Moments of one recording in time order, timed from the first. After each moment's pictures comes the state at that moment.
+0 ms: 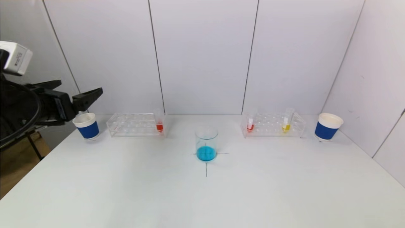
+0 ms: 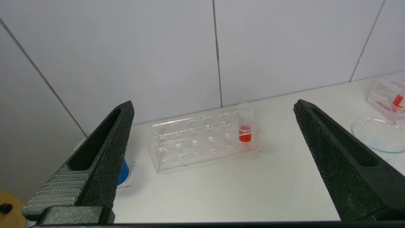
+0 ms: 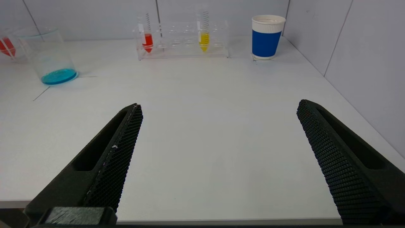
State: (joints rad) left arm -0.03 1.29 -0.68 -0.65 -0.13 0.10; right arm 0.01 0.00 0.00 -0.01 -0.02 0.04
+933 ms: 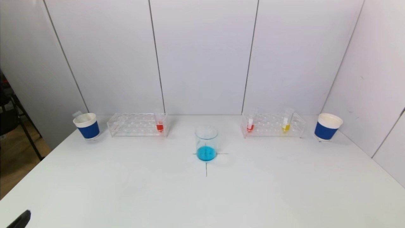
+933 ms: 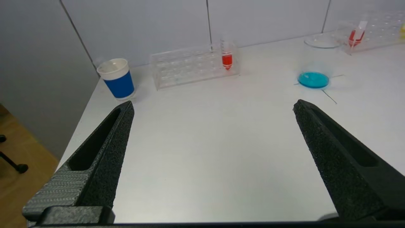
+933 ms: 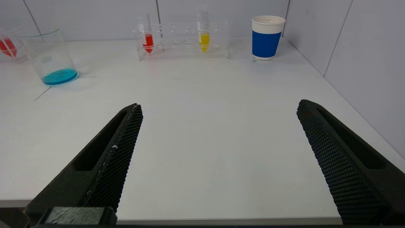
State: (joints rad) left arm -0.03 0.35 -0.30 -0.06 -0.10 0.10; right arm 0.01 0.00 0.00 -0.01 -0.02 0.04
